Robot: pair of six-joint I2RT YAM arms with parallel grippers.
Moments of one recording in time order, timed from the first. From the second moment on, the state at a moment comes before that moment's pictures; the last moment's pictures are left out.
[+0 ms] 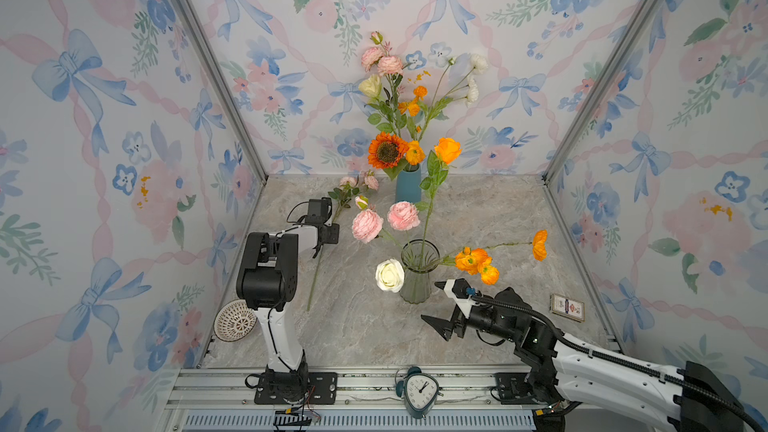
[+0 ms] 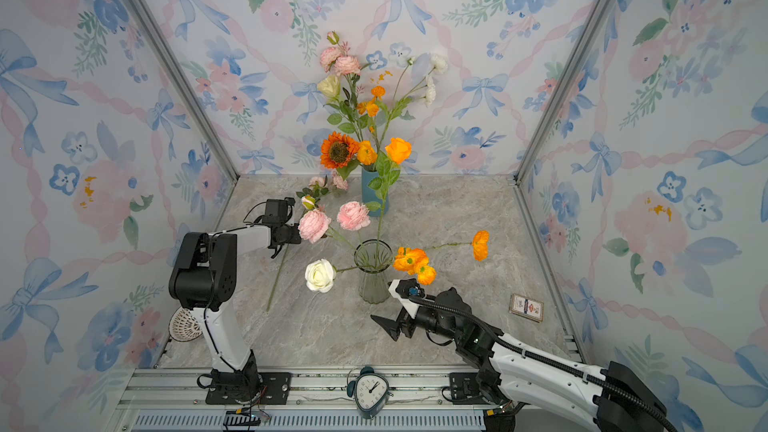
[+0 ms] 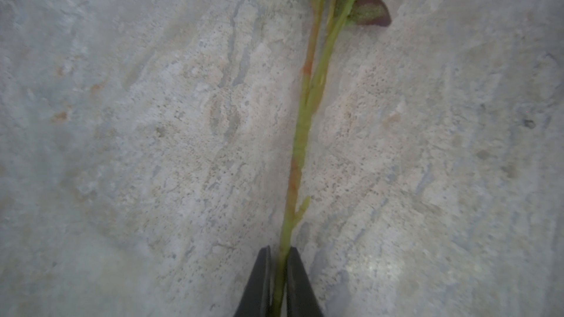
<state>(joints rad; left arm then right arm) -0.07 1.94 1.12 -0.10 -0.07 0.02 0.93 0.83 0.25 0.37 -0.19 -0.01</state>
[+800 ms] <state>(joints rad) -0.07 1.19 0.83 -0.12 -0.15 -0.10 0.90 0.80 0.24 0.36 -0.20 0.02</state>
